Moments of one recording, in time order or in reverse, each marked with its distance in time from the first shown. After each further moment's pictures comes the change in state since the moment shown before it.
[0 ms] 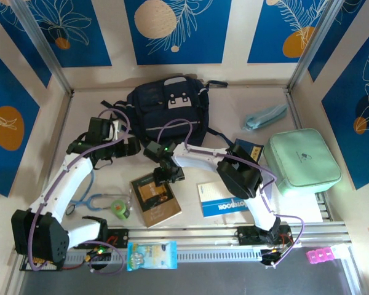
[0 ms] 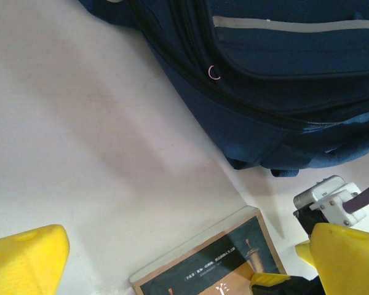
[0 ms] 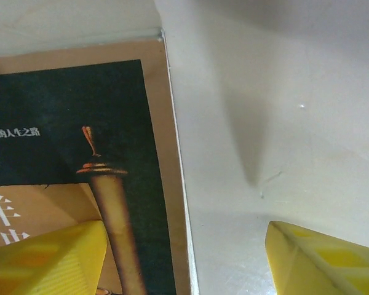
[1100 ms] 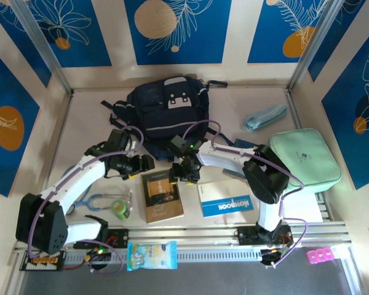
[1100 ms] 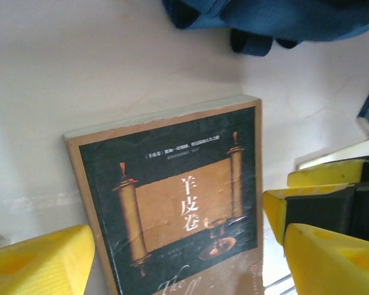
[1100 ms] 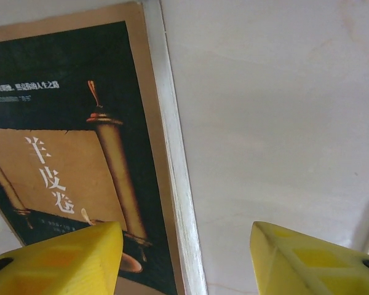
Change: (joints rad) left arm -0.173 0.087 -0.138 -0.002 0.226 -0.248; right arm -0.125 -0.250 -0.319 0.152 -0.190 0.129
